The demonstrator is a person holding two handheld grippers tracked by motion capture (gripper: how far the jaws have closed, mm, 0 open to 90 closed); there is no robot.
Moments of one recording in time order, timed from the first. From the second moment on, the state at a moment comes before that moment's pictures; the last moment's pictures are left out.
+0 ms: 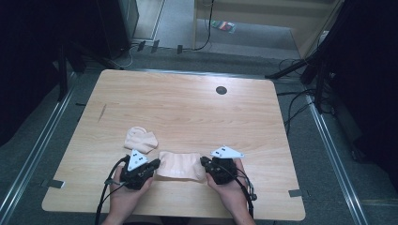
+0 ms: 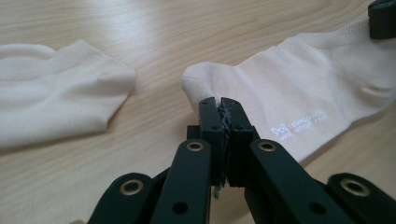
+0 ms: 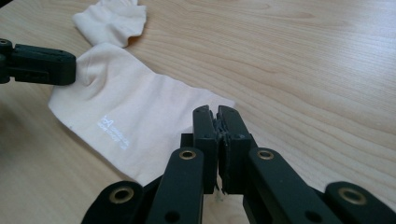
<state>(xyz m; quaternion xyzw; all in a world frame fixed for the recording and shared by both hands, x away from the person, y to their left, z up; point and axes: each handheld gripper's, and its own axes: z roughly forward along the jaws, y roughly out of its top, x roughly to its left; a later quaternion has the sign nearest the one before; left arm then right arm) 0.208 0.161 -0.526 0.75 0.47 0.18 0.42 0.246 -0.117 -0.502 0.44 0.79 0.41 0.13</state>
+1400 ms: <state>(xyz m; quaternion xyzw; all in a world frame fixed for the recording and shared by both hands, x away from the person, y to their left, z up) 0.198 0.173 -0.540 0.72 0.50 0.17 0.45 0.225 -0.125 -0.525 0.43 0.80 0.41 0.12</state>
